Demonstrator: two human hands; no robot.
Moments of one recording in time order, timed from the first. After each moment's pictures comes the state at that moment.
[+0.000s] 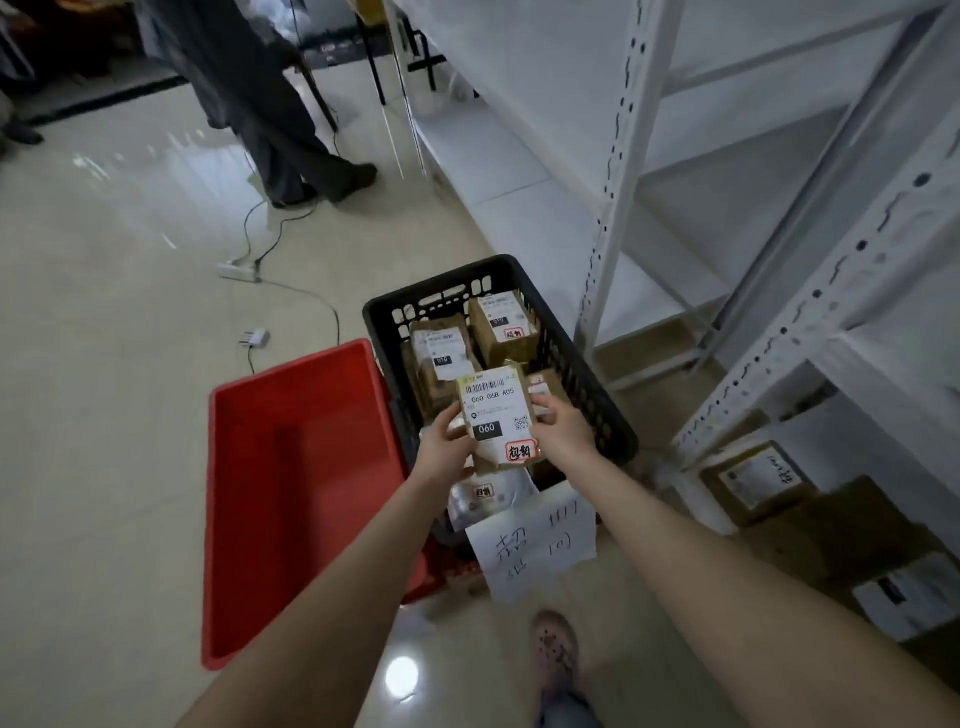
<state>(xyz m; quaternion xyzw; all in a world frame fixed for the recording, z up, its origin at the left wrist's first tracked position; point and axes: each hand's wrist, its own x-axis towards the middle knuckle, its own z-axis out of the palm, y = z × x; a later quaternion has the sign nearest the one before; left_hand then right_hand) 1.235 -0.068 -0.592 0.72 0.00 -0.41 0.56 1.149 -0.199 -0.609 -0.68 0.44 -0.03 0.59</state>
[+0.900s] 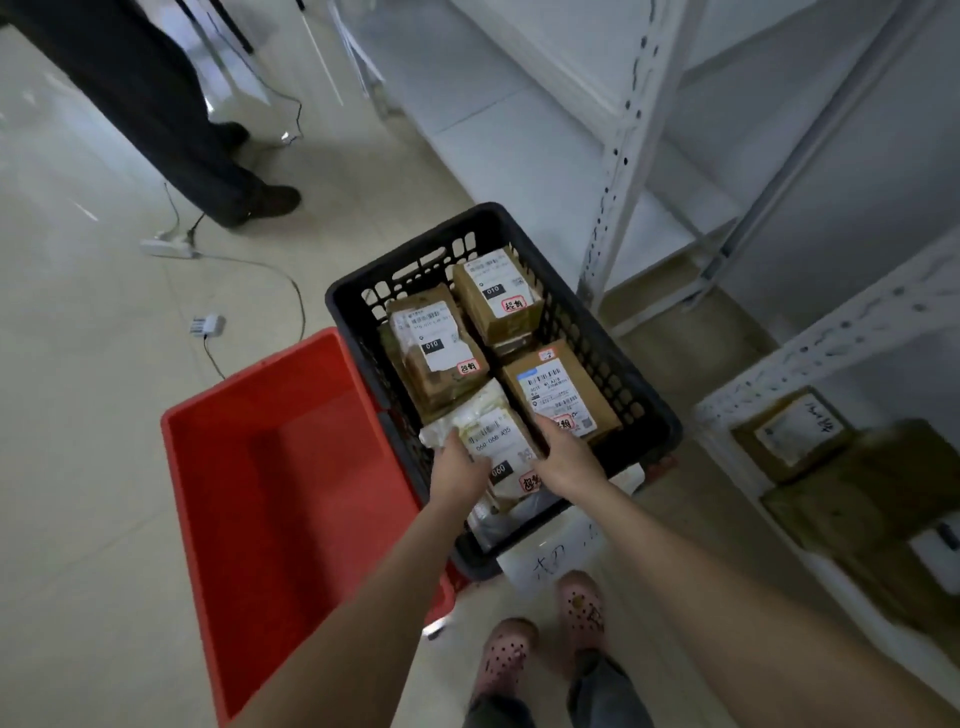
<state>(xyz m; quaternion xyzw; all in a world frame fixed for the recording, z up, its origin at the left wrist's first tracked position) 1.292 -0.087 -0.682 0.87 -0.09 -0.41 0.26 1.193 -0.194 -0.699 -0.74 0.45 0.14 0.48</state>
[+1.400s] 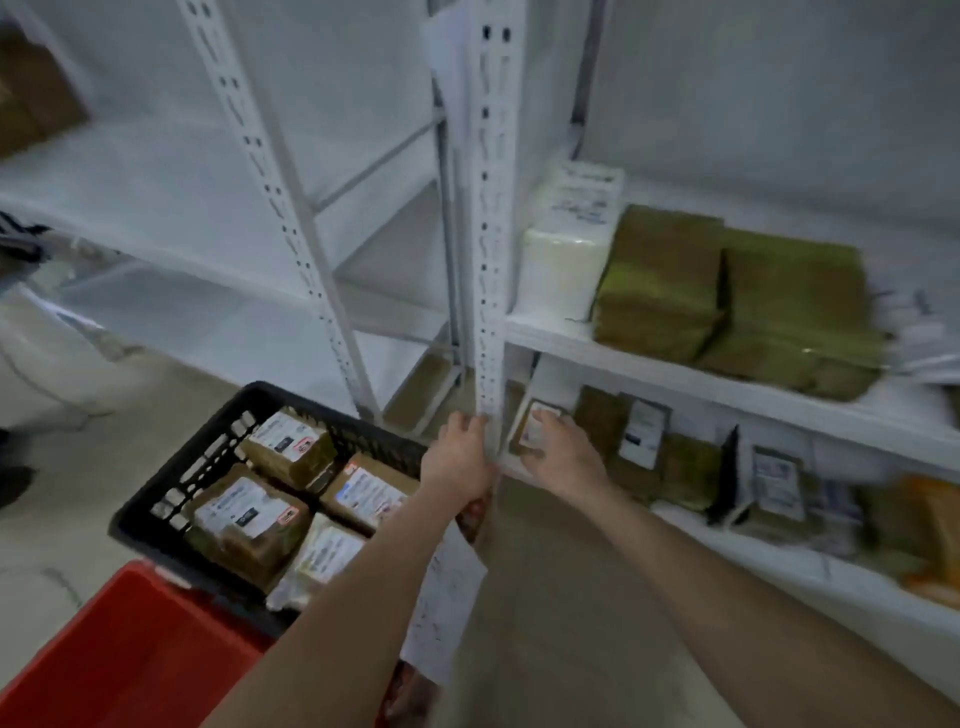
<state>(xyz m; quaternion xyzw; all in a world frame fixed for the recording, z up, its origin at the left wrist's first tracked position) 1.138 -0.183 -0.537 0.69 -0.69 -0.23 0.04 0.987 -0.195 -0.528 -0.68 0.67 -0.08 0.29</state>
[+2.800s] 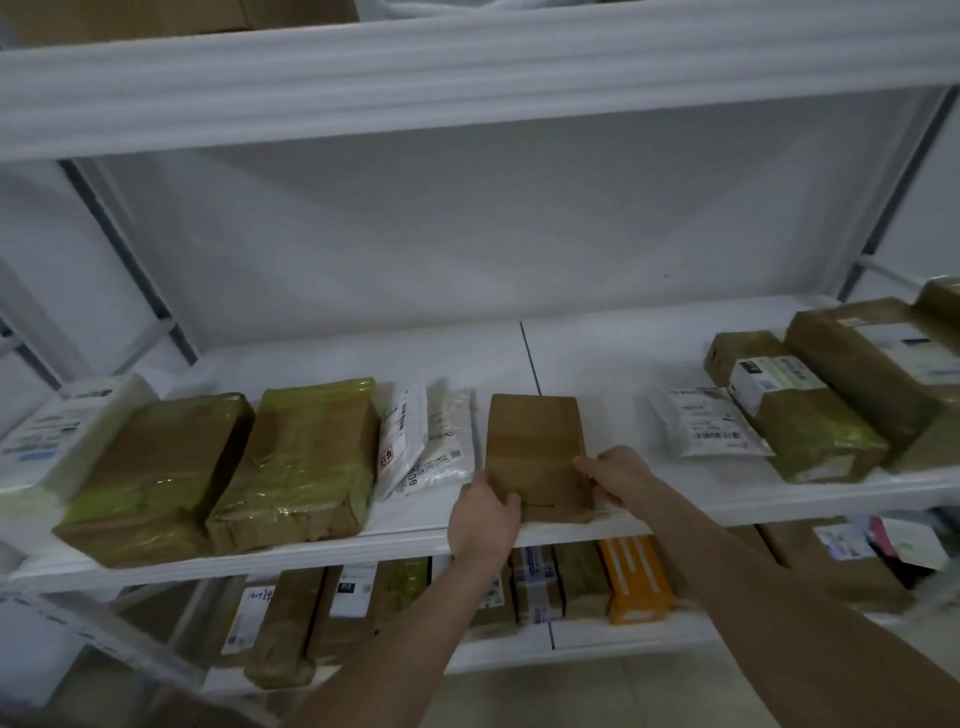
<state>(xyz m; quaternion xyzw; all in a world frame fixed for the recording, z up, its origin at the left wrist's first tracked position) 0.539 -0.199 -0.454 0.62 -0.68 -0.32 0.20 0.363 -0.179 -0.438 -0.32 0.81 -0.32 0.38</state>
